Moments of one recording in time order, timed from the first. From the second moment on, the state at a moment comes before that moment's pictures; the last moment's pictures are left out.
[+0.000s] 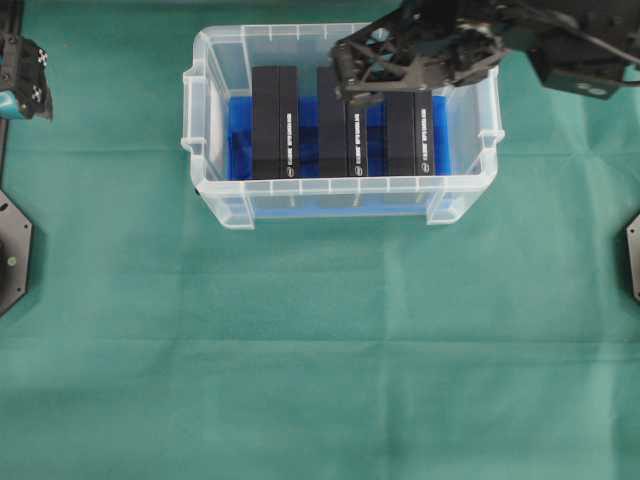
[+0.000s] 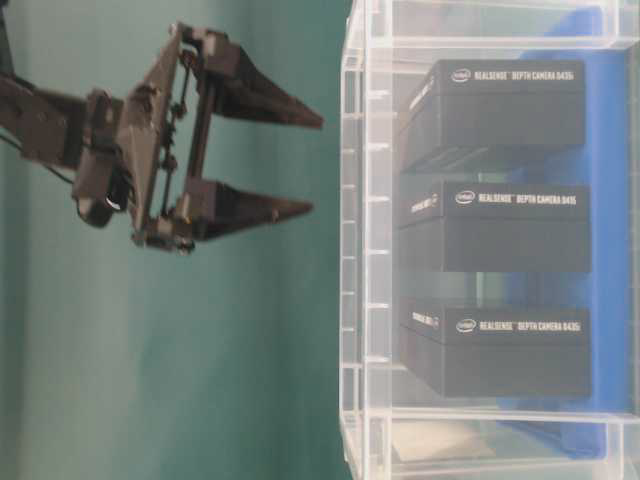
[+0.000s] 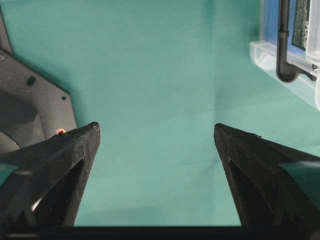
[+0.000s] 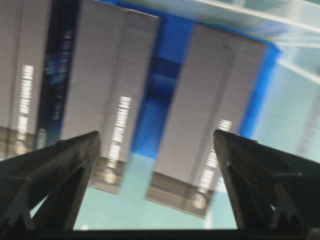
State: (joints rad) left arm 0.50 -0.67 0.50 0.04 1.46 -1.01; right arm -0.29 0.08 -0.02 -0.17 1.18 1.22
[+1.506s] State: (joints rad) left arm 0.50 -0.67 0.50 0.04 1.46 -1.02; right arm -0.26 0.21 -0.15 -0.16 1.17 1.22
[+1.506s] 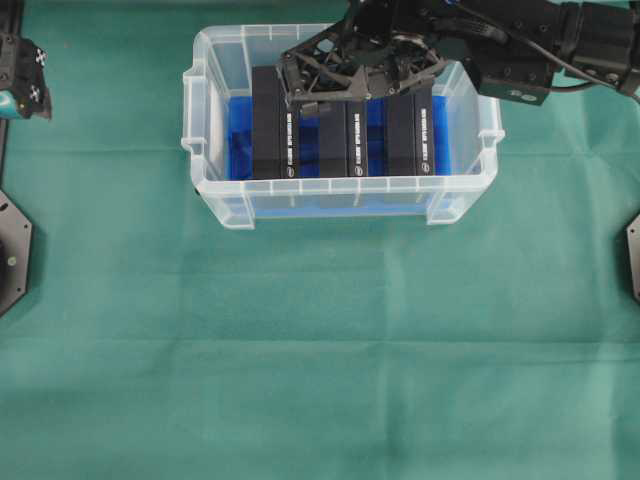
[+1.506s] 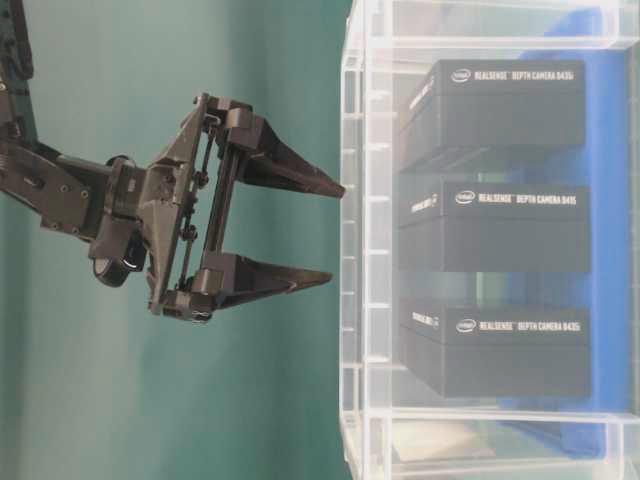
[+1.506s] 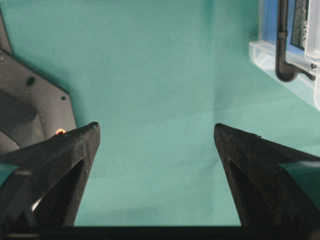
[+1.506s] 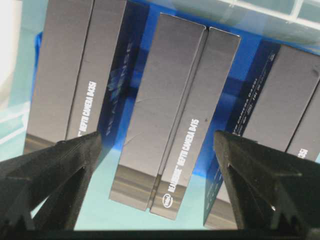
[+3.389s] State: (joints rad) left arm 0.50 -0.68 0.50 0.04 1.46 -1.01; right arm -0.27 0.32 -0.13 -0.16 1.14 1.27
